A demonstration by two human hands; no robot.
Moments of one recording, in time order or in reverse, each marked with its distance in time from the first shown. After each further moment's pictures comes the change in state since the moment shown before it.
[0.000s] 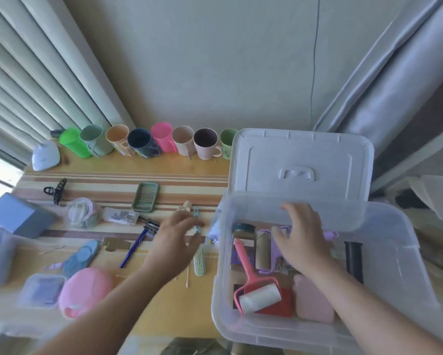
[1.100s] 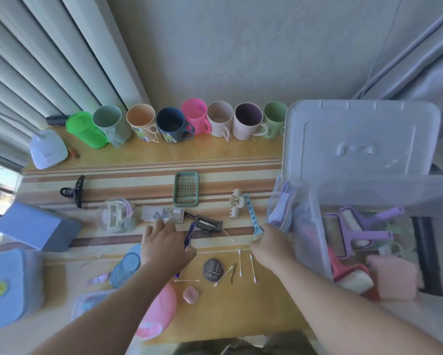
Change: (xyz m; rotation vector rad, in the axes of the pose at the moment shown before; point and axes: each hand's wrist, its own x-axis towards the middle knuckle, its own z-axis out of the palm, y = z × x) left_hand 0.024 -0.224 -0.050 0.793 -0.449 -0.077; right_hand -0.006 -0.163 0.220 -0.047 -0.498 0.695
